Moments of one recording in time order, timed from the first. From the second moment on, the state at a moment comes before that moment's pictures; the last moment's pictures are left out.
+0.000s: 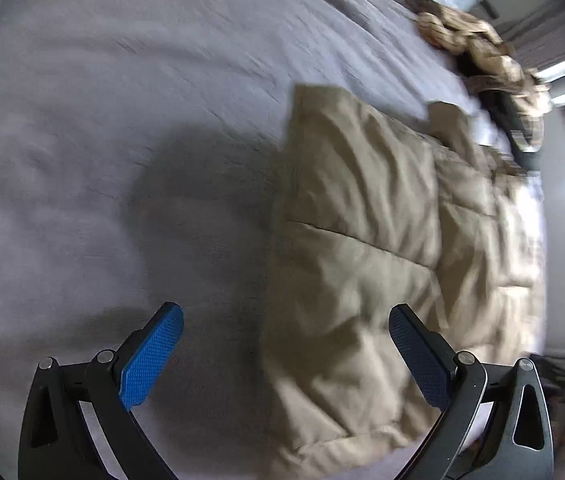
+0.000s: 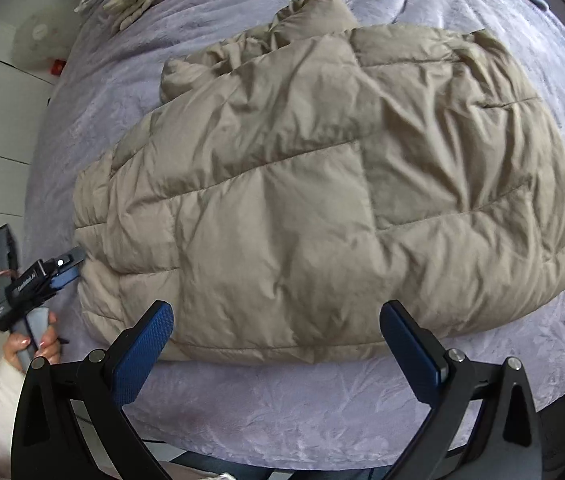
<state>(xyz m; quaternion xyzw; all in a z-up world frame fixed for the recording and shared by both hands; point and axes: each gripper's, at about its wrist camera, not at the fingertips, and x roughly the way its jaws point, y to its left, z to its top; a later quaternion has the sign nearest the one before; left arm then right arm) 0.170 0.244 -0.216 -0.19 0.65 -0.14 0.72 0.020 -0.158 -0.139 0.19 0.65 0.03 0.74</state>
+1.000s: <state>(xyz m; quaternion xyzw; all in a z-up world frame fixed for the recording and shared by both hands) 0.178 0.142 -0.187 -0.21 0.66 -0.37 0.62 0.121 -0.168 -0.175 0.19 0.58 0.07 0.79</state>
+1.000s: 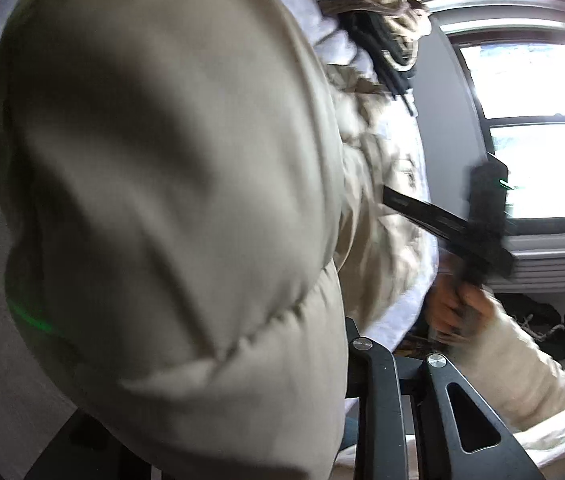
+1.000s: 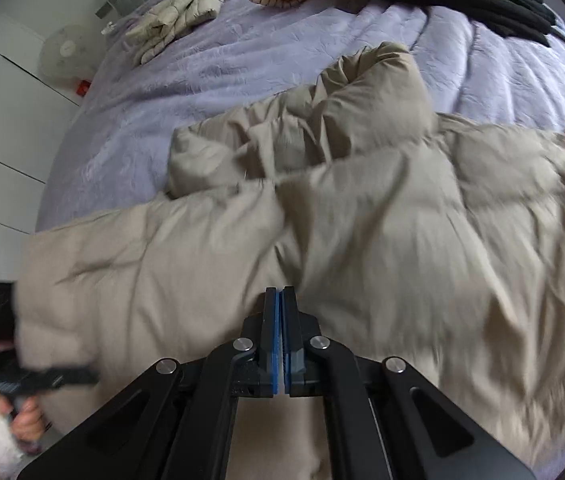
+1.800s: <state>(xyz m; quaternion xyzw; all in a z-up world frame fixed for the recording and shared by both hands) 0.147 -0.070 -0.077 -0.10 0.64 -0.39 0.65 0.011 -0.220 -0.216 0.36 0.59 0.14 0.70</state>
